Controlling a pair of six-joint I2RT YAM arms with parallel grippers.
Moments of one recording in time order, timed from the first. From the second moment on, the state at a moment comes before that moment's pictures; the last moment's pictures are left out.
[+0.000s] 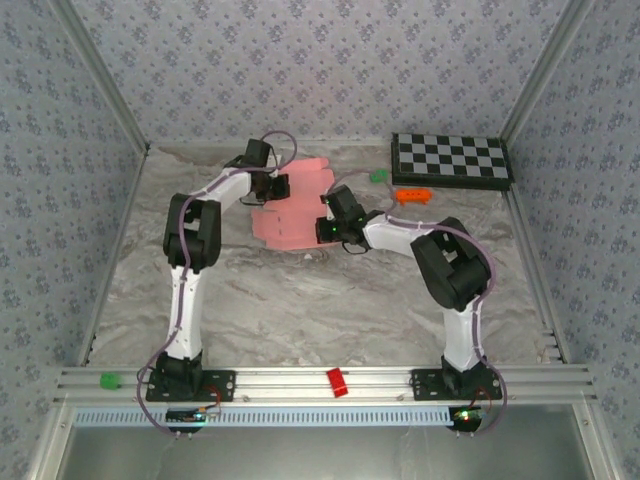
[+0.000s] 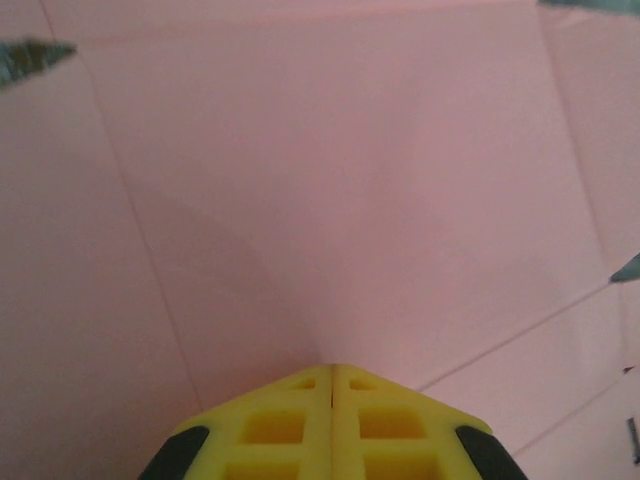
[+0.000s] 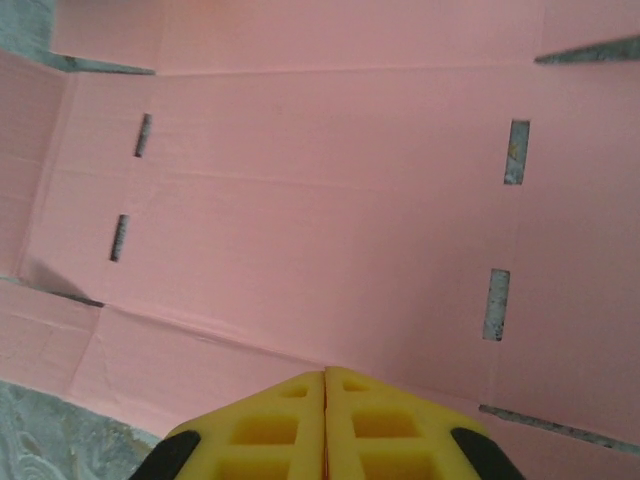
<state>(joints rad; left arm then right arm) -0.29 2.36 1.88 -0.52 0.31 -0.29 0.62 1.99 1.26 -0.11 -0.10 0.43</state>
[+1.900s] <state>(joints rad) -0.38 1.97 1.30 -0.47 0.20 -0.26 0.58 1.85 1.13 -0.32 0.06 0.49</state>
